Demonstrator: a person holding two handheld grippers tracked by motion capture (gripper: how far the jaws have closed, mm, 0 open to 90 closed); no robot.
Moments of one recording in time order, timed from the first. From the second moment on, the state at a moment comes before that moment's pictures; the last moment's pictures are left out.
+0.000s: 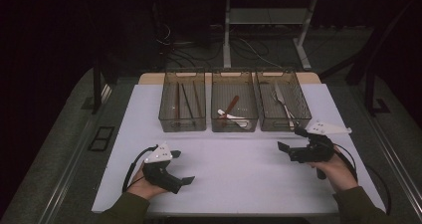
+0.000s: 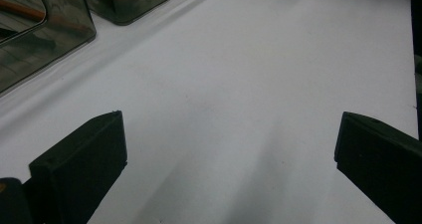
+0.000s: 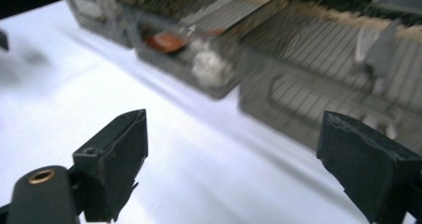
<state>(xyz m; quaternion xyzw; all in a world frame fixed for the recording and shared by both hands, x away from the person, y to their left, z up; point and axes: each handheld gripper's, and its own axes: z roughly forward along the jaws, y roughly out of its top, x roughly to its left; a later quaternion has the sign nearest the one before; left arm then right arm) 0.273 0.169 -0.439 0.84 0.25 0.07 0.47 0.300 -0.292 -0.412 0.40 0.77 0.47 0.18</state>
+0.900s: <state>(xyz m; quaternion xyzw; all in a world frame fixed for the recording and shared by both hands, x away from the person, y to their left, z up) 0.273 0.170 -0.438 0.84 0.25 0.08 0.47 0.252 -0.291 -0.443 0.38 0.79 0.45 0.15</state>
